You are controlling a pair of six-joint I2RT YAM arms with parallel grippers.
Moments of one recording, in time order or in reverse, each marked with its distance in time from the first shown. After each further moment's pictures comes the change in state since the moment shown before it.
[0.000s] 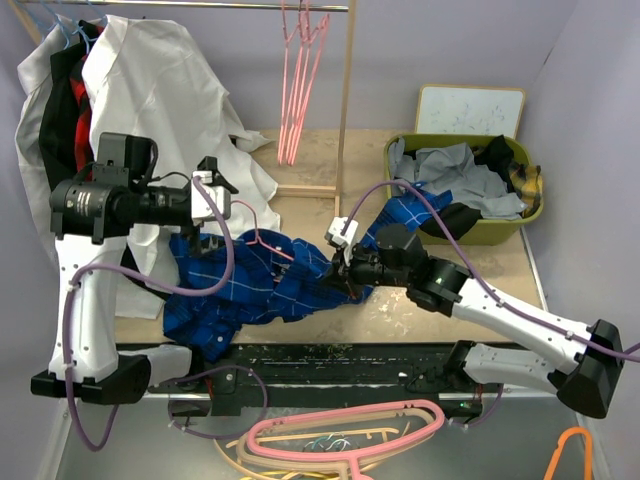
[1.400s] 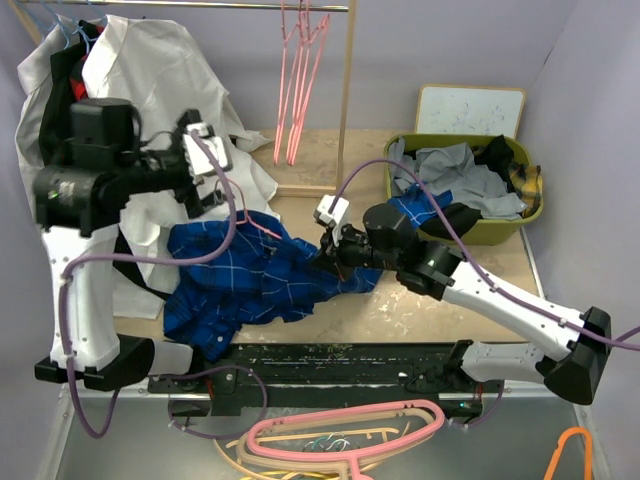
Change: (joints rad) left arm -0.026 0.107 0.180 0.148 -0.150 -0.223; right arm 0.004 0.119 0.182 -0.062 0.058 -0.006
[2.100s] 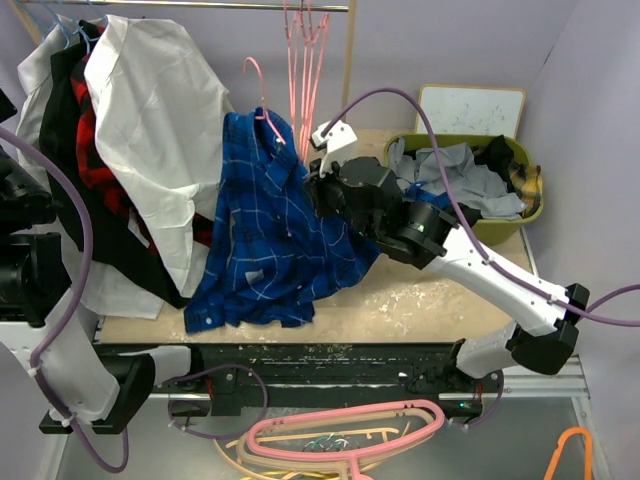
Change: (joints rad) left arm 0.145 -0.090 0.374 0.797 -1.553 -0.573; right arm 0.082 0.238 0.577 -0.185 0.650 0.125
